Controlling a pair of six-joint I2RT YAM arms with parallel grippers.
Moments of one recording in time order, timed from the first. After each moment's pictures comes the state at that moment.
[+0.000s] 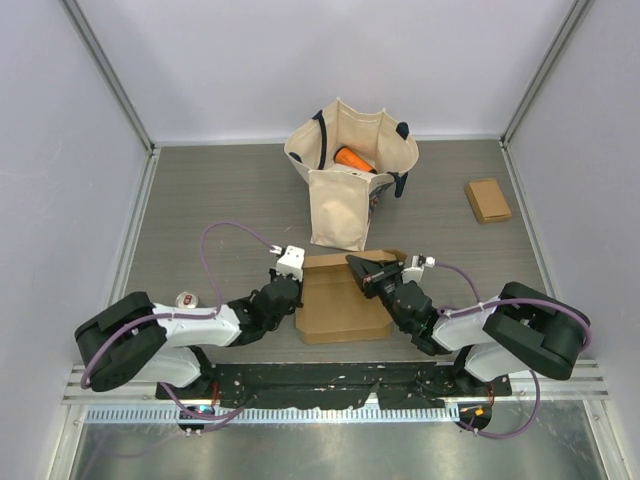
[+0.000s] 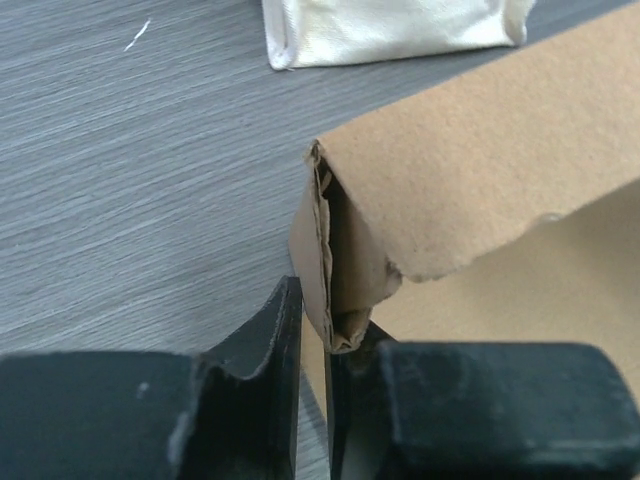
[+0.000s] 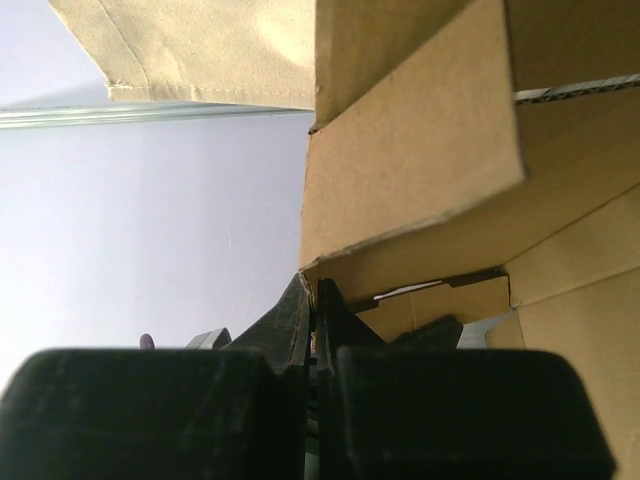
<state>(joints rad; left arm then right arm) -1.01 1.31 0.37 0.45 -0.55 -0.33 0.94 1.40 0.16 1.17 0.50 1.61</state>
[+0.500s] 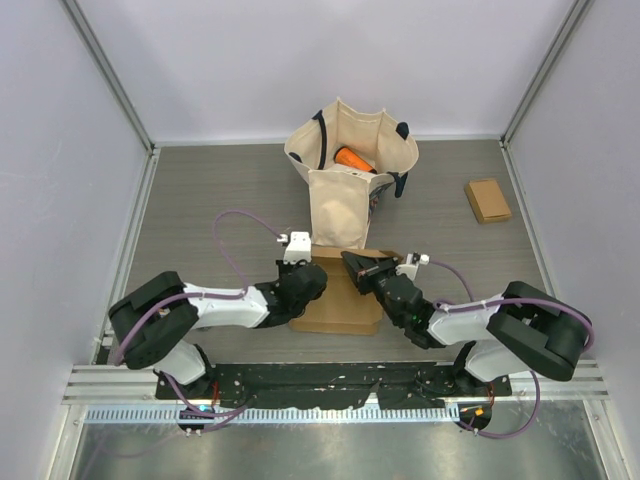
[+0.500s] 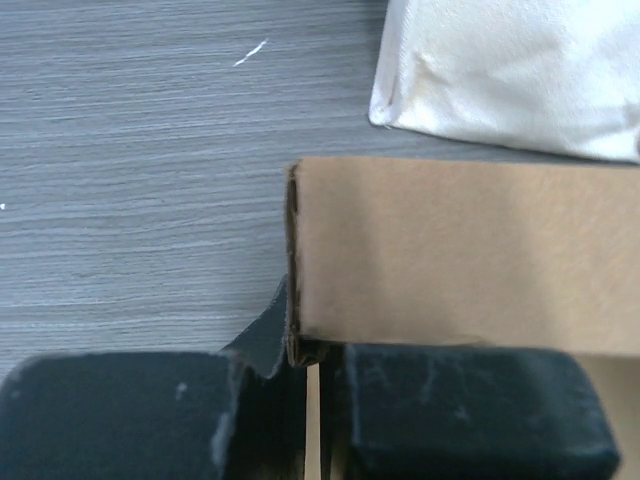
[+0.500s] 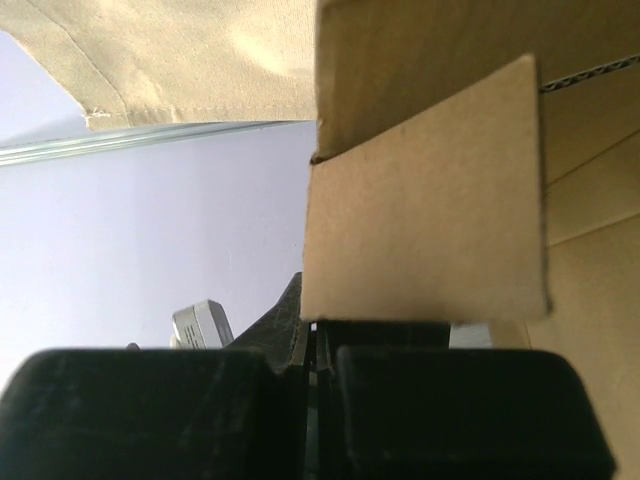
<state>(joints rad) -1.01 1.50 0.58 0.28 -0.83 -0.51 0.94 1.39 0.24 1.00 0.51 1.71</state>
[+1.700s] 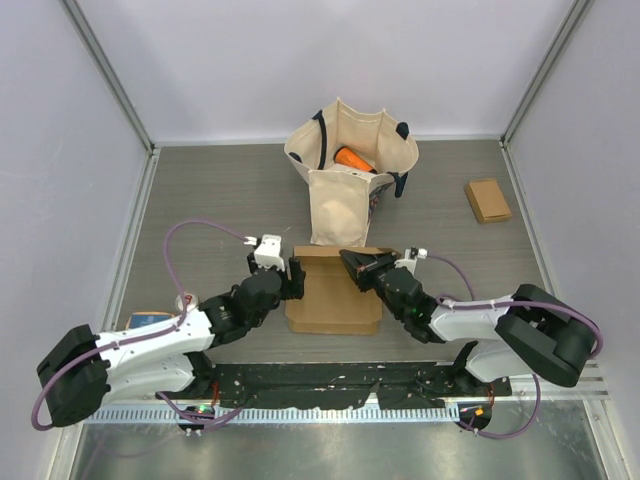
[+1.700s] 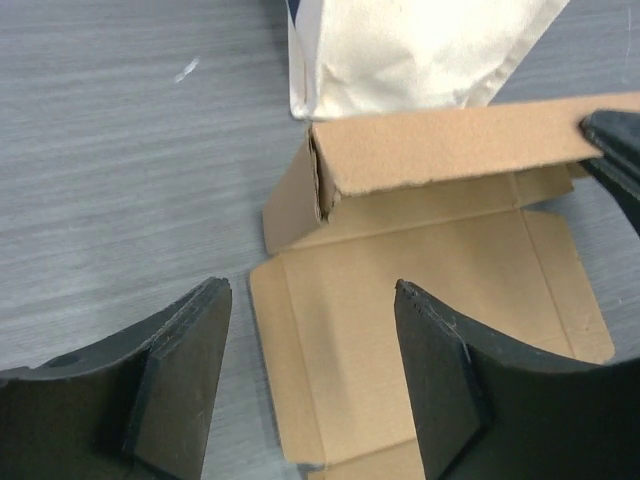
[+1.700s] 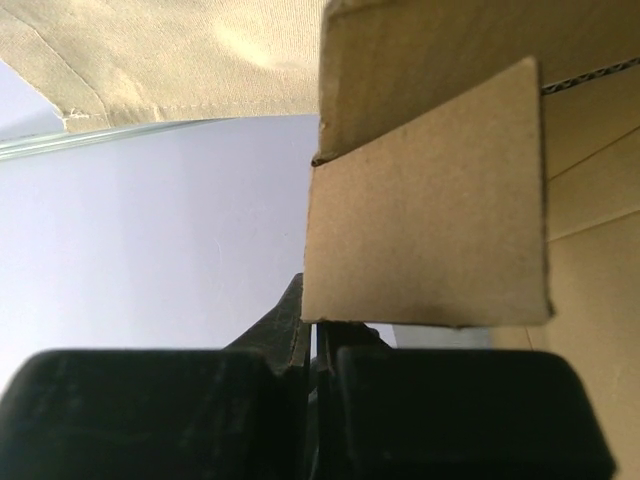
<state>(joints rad) -0.97 1.01 0.44 0.10 -0.56 -0.51 0.89 1.36 0.29 0.87 0.42 1.75</state>
